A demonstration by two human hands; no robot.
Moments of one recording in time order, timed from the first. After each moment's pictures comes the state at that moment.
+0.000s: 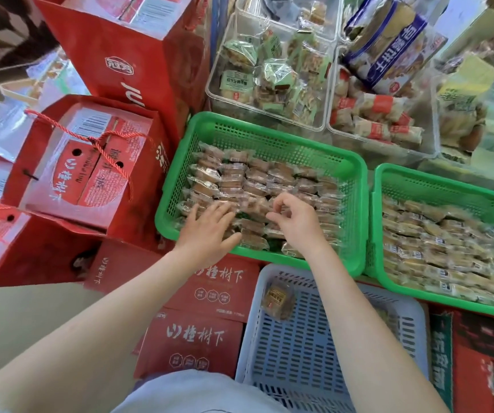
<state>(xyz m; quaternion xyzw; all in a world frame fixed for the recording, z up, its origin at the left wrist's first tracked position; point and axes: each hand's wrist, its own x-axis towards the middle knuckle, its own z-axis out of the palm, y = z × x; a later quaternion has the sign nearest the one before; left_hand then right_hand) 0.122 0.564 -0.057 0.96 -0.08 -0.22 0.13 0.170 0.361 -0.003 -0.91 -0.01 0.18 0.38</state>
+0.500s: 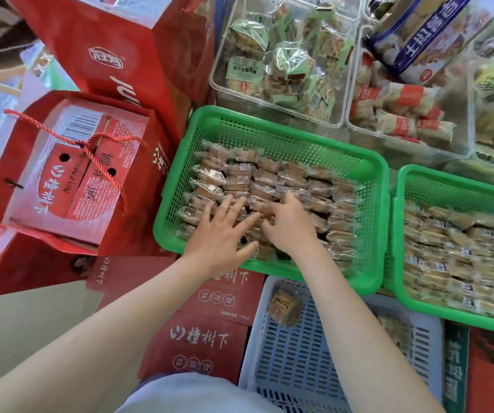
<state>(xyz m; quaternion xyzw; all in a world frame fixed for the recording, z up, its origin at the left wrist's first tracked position) 0.141 0.554 -0.066 0.96 -0.12 -0.23 0.11 0.201 0.388 -0.045 -0.96 -0.11 0.19 0.15</state>
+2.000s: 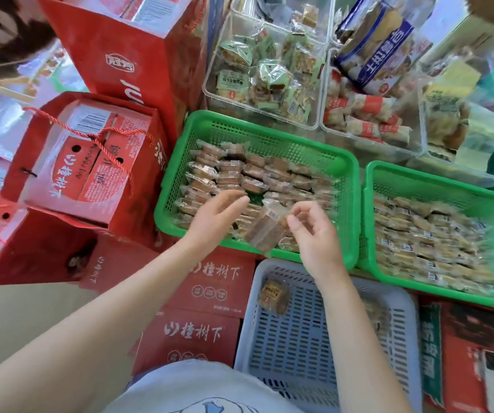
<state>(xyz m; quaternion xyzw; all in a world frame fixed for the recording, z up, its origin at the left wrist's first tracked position) 0.118 0.550 0.003 0.78 0.08 -0.15 0.60 0.108 0.353 0.043 -0.85 0.04 0.11 0.51</state>
